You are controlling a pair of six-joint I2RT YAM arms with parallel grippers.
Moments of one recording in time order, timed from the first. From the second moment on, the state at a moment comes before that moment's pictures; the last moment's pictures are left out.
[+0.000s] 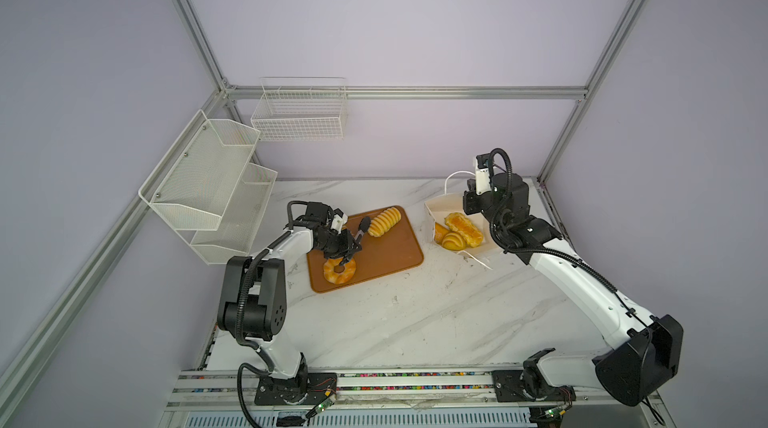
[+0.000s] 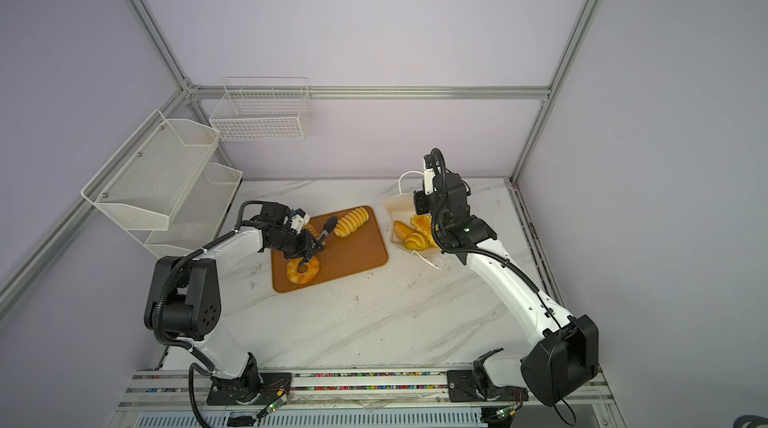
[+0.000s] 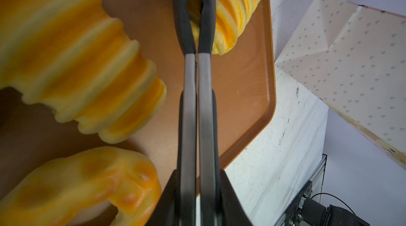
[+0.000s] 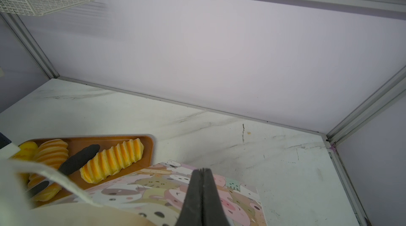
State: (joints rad) left arm -0.09 1.72 1.15 -0.56 0.55 -0.30; right arm 0.45 1.34 1.24 -0.19 0.23 0.01
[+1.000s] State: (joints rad) left arm -0.08 1.76 1.30 -0.71 0.41 -0.21; right arm 0.37 1.52 1.46 -0.23 0.26 -0.17
